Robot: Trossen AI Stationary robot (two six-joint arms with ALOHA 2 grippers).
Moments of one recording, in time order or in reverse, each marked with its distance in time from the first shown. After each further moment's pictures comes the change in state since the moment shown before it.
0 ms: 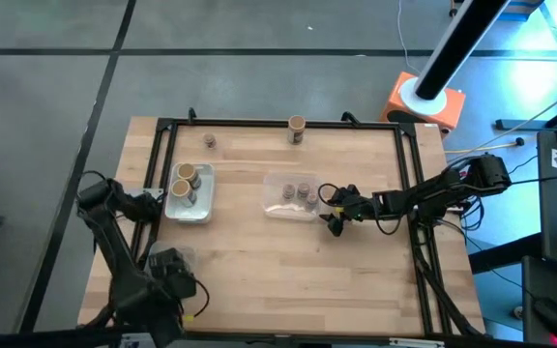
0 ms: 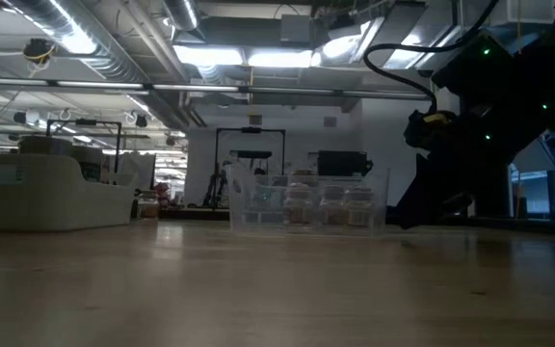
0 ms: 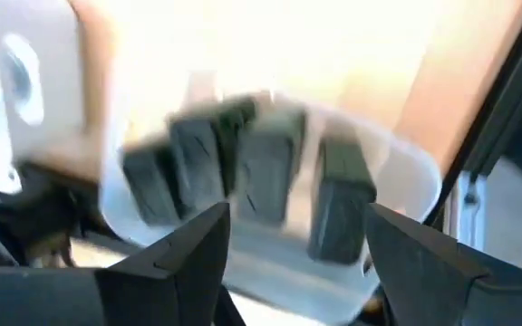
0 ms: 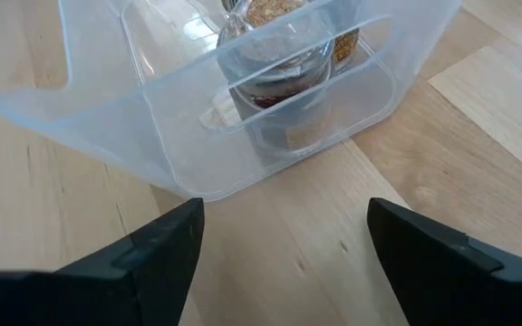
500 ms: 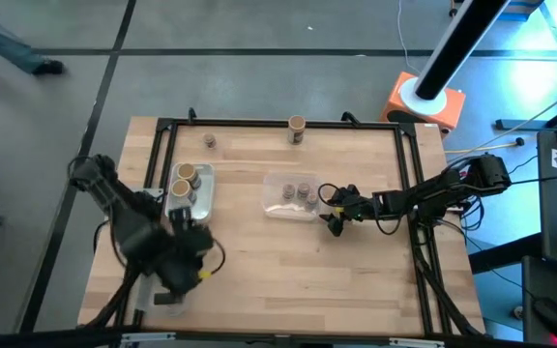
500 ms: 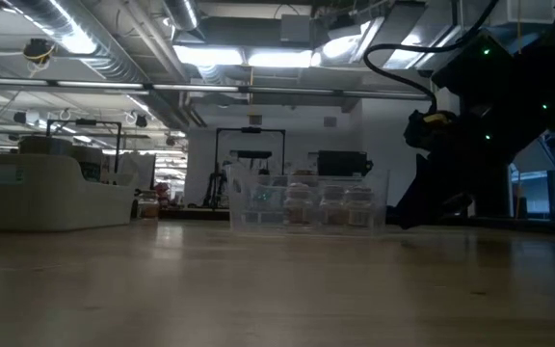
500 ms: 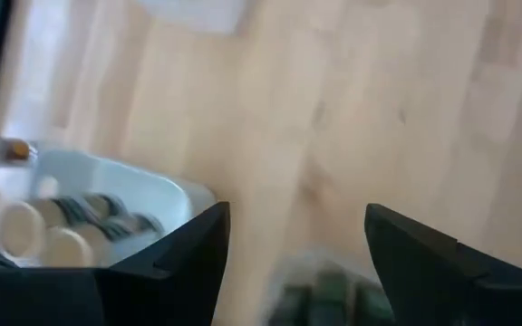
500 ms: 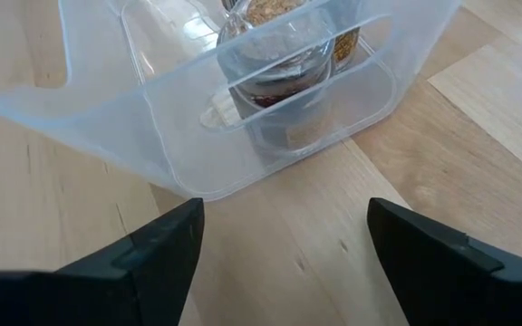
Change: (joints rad) left arm 0.216 -0.227 0.001 -0.002 -0.407 0.214; right arm 0.000 0.000 0.000 -0.001 0.000 0.000
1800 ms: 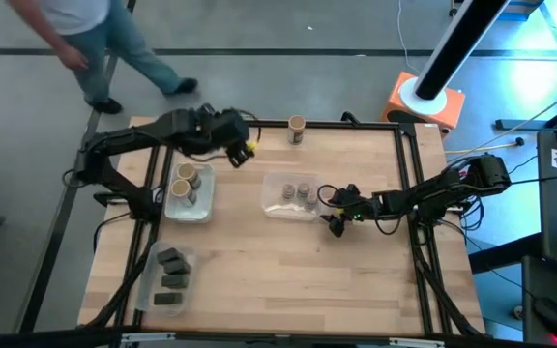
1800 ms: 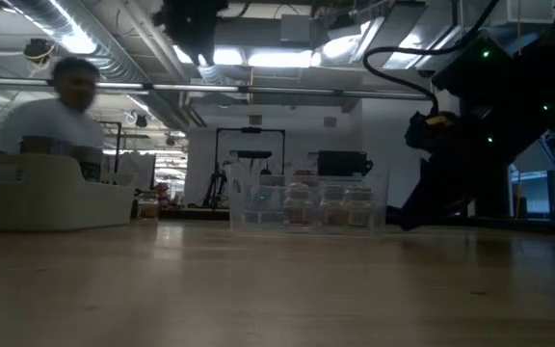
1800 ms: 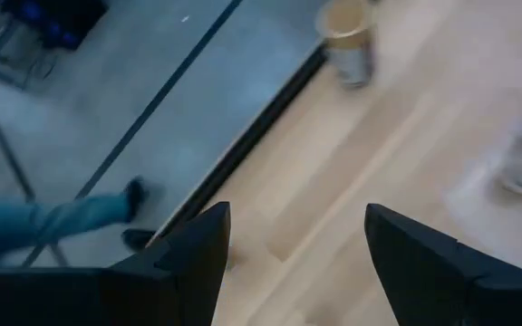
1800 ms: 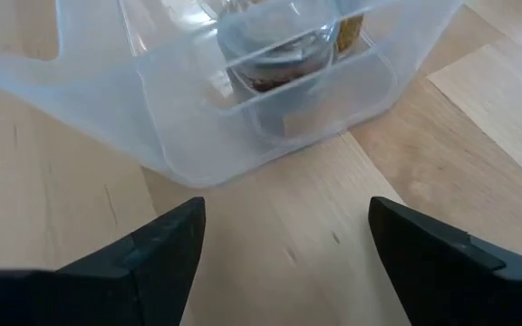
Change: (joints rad) left arm 0.971 -0.090 -0.007 0.351 -0.176 0.692; right arm -0.002 0.000 0.000 -0.019 0.000 -0.052
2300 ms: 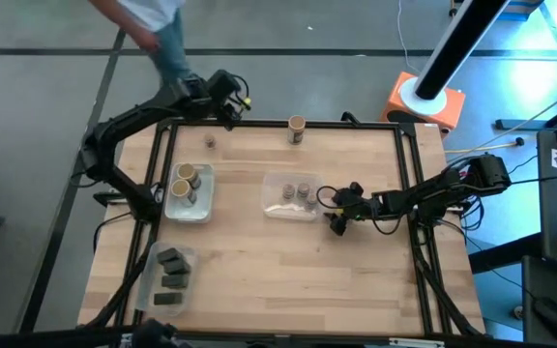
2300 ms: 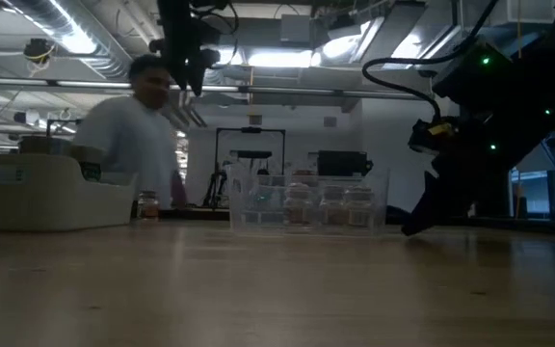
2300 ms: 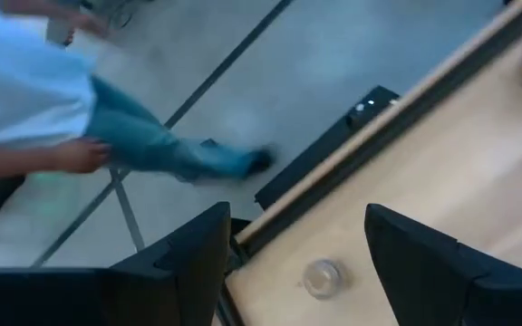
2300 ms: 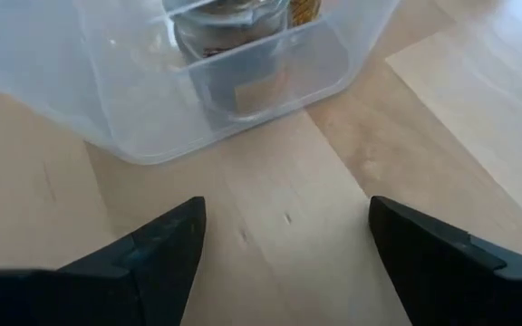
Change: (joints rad) left arm 0.372 0.047 0.000 0.098 -0.005 0.218; right arm 0.000 0.000 0.000 -0.068 0.061 -0.030
